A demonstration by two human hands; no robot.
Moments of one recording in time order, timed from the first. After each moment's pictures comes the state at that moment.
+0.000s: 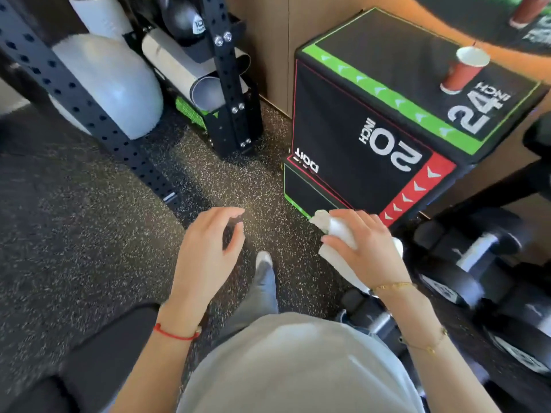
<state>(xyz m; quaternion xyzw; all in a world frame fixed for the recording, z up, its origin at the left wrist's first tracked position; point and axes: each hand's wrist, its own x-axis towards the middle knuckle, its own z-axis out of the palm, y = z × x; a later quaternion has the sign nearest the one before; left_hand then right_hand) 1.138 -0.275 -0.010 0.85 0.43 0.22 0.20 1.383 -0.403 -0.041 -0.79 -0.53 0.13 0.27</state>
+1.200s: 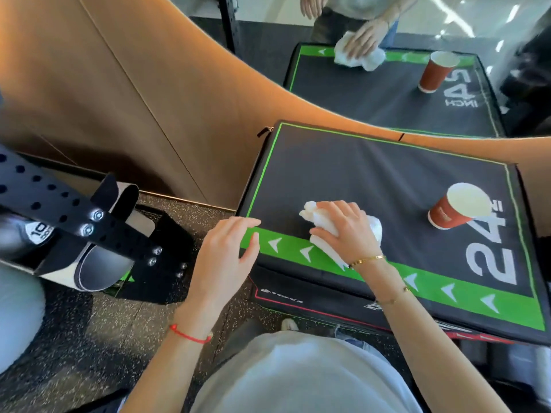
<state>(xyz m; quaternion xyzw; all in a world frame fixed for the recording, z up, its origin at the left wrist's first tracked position) 1.561 0.213 -0.001 0.94 0.14 0.15 0.26 1.727 0.016 -0.060 -0.92 -0.32 0.02 0.23</state>
